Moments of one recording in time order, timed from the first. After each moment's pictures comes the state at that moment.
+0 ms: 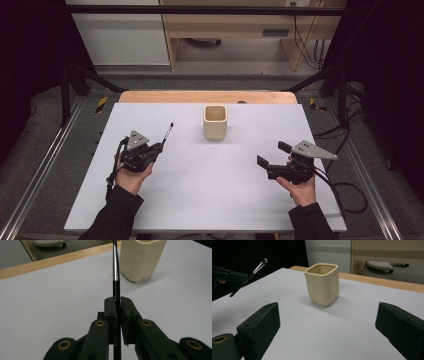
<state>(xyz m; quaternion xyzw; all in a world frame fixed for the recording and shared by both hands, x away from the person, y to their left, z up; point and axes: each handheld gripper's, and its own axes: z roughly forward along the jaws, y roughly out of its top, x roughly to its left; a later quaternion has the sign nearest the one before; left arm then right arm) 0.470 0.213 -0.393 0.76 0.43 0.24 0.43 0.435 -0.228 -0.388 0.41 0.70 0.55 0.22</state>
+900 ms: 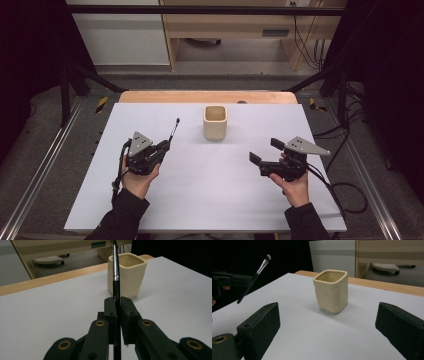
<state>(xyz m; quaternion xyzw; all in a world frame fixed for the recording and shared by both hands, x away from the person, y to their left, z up) 0.456 0.192 -0.383 0.73 0.41 0.26 0.48 0.439 -0.209 -0.378 0.40 0.69 0.56 0.21</state>
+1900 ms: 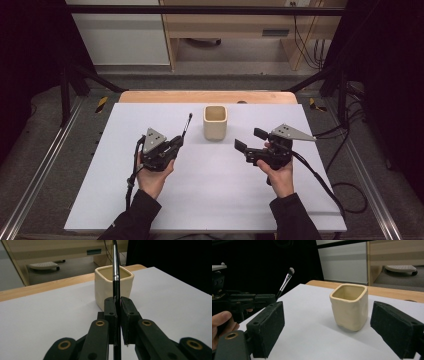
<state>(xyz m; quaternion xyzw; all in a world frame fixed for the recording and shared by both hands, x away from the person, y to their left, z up) 0.461 0.157 -0.378 0.72 0.41 0.25 0.51 0.460 -0.174 -0.357 0.40 0.68 0.59 0.17</state>
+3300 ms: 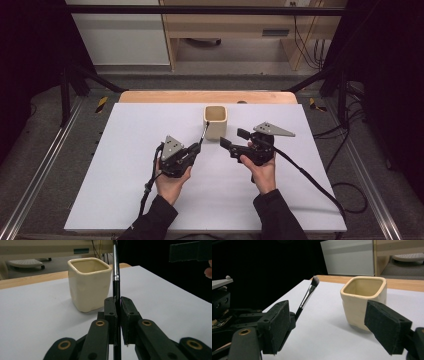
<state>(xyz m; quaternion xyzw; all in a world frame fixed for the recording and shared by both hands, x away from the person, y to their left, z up) 0.460 0.118 -0.406 0.72 0.40 0.22 0.53 0.478 -0.139 -0.370 0.42 0.68 0.59 0.13</state>
